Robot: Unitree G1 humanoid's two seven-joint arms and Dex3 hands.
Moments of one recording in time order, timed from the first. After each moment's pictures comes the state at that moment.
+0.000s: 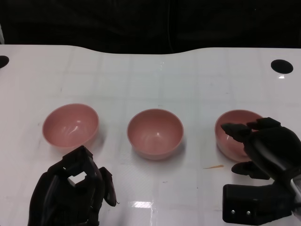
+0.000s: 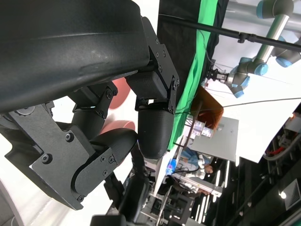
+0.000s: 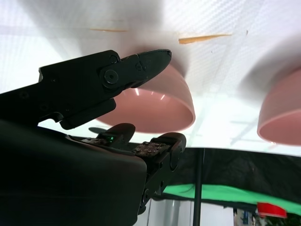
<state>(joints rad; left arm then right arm) 0.22 -0.03 0.10 -0.10 -0.53 -0.04 -0.50 -0.20 -0.32 0.28 0.19 -1.02 -0.02 -0.06</state>
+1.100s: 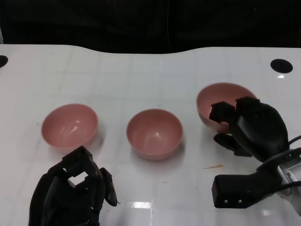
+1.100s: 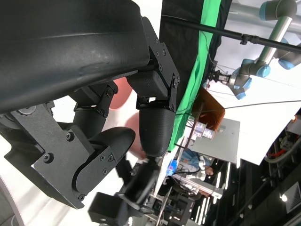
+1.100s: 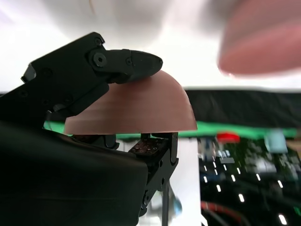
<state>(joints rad) 0.23 -0.03 0.10 -0.12 -0.53 -0.02 -0.49 -0.44 -0.34 0.42 0.50 -0.91 -0.27 -0.55</state>
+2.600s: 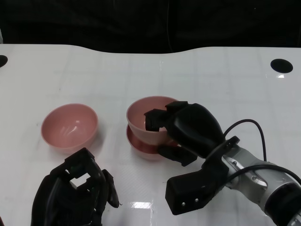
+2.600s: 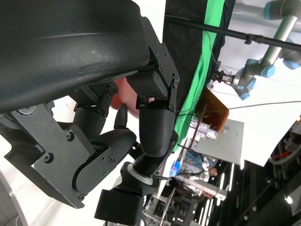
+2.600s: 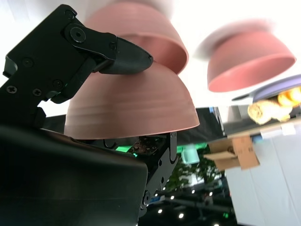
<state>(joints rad) 0.24 -0.04 0.08 -0.12 -0.50 -0.03 -0.47 -0.65 -0.10 0.59 0.80 -0.85 -0.45 -0.47</state>
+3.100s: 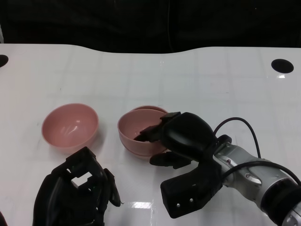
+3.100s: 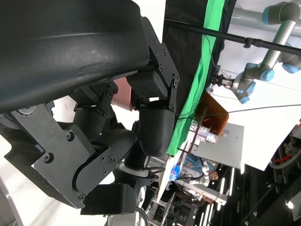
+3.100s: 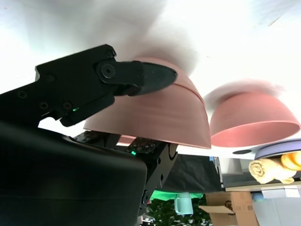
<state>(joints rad) 0.24 -0.05 0.08 -0.14 -0.49 -0.02 -0.45 -0.68 -0.11 0.64 0.80 -0.87 -0.38 -0.27</state>
